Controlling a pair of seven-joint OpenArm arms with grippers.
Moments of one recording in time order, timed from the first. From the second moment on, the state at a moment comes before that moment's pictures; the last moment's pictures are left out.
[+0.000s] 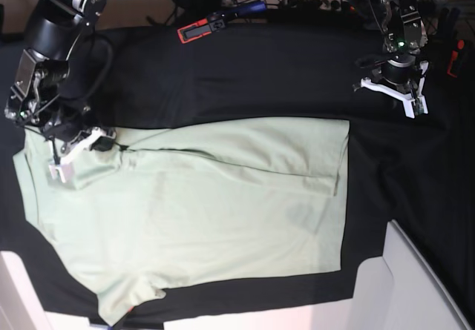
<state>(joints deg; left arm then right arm) 18.7 -9.0 -21.8 77.0 -10.0 -2.9 12.5 8.2 1.9 36.1 60.7 13.4 40.2 -50.0</state>
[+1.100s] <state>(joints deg) 18.6 -8.9 -21.7 77.0 -10.0 -2.9 12.7 22.7 6.1 17.9 50.3 13.7 34.5 -43.0</state>
